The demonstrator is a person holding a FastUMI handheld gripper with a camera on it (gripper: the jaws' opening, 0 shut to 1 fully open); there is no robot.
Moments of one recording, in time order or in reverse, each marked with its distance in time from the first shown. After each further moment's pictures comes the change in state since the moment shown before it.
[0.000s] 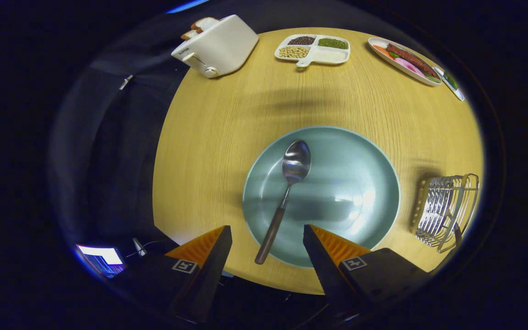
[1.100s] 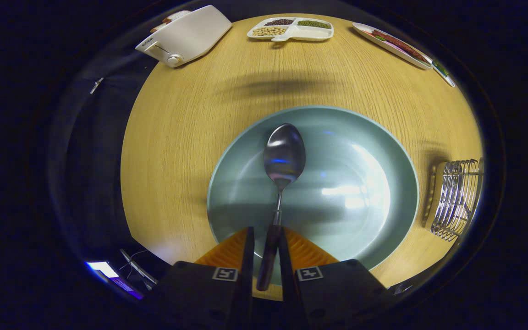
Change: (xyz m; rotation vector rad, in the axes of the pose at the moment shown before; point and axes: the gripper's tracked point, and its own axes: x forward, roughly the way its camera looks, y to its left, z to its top) arm 0.042 -0.024 -0.010 0.059 0.047 -0.137
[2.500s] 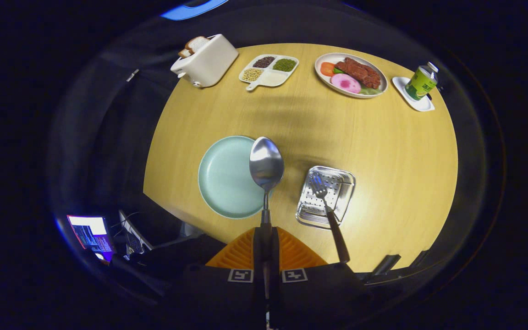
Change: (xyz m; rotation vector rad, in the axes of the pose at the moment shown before) arm -0.218 -0.147 0.000 -0.158 0.010 0.029
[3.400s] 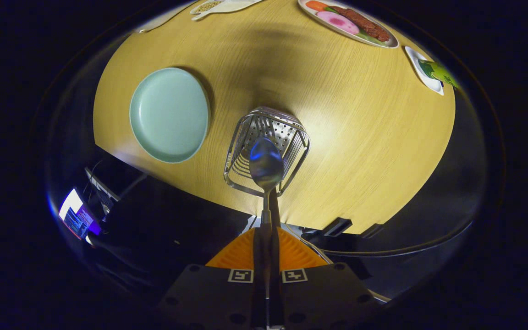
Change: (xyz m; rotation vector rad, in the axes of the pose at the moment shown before) arm 0.010 -0.070 -0.029 -0.089 0.655 -0.229
